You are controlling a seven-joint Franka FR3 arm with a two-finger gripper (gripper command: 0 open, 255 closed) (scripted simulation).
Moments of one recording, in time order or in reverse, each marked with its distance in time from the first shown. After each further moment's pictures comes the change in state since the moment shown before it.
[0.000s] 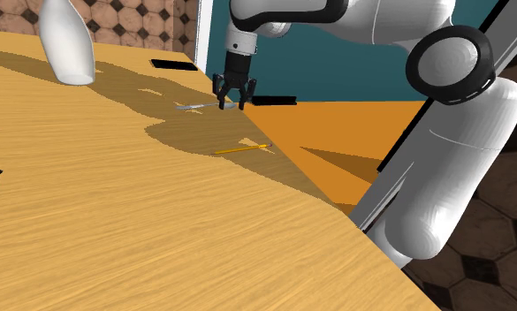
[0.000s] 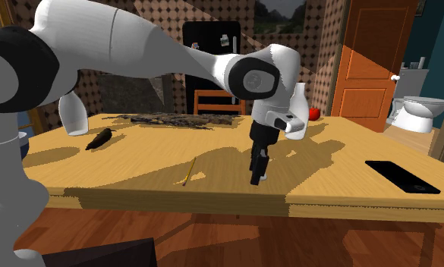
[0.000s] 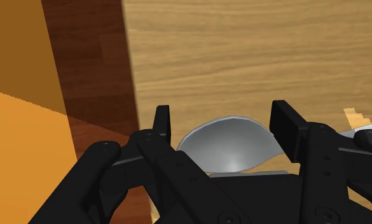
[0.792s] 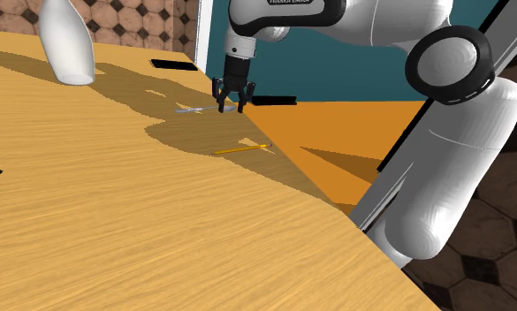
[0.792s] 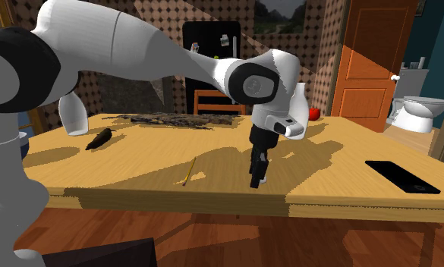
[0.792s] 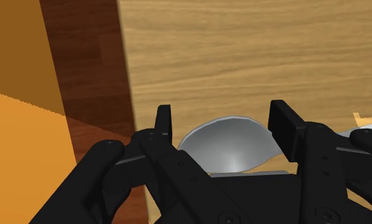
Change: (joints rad) arm 0.001 0.003 0.000 -0.024 0.000 0.026 -0.001
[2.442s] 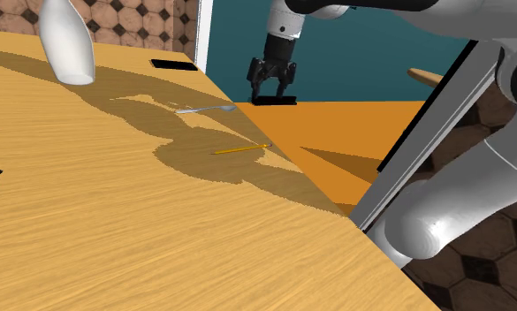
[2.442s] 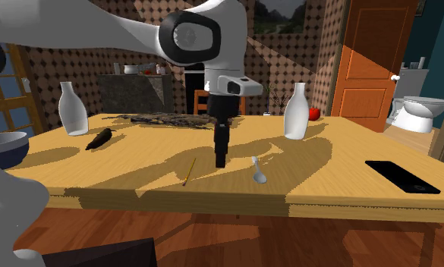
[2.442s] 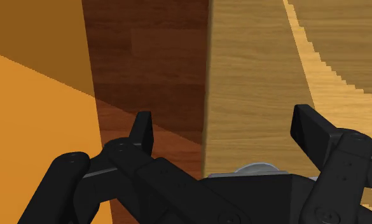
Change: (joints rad) arm -0.013 -0.420 -0.016 -0.291 -0.037 -0.042 -0.107
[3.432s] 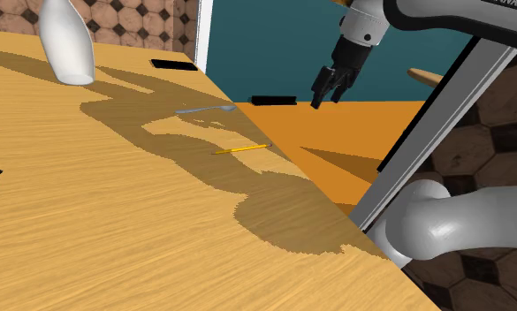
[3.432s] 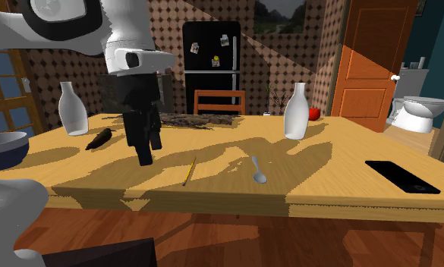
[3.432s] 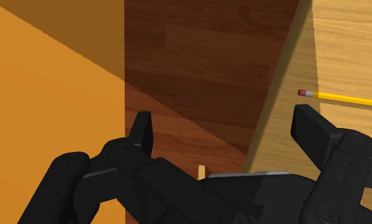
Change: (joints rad) arm 0.017 -0.578 -0.056 -0.386 -0.083 -0.055 -0.167
